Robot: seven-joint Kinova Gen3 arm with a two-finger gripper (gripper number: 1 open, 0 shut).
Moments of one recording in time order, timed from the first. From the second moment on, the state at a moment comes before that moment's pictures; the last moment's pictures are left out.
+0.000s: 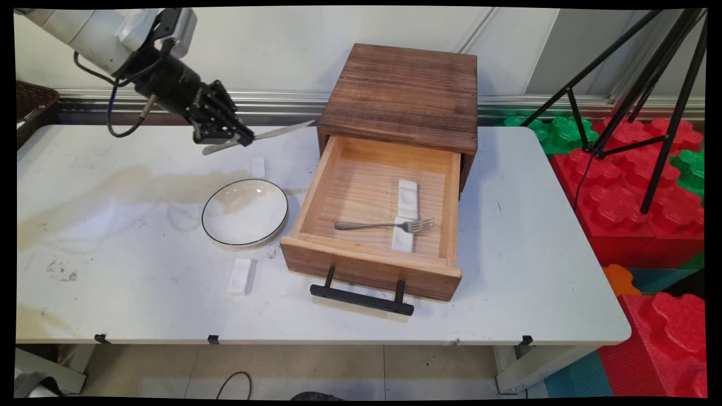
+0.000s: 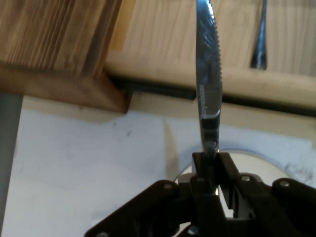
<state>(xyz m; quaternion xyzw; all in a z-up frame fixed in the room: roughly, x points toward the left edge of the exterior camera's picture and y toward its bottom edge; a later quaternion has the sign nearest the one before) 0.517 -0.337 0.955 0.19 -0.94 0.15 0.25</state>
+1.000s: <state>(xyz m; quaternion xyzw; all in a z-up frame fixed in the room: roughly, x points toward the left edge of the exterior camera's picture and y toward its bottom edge) 0.387 -0.346 0.966 0.14 -0.93 0.17 0.29</state>
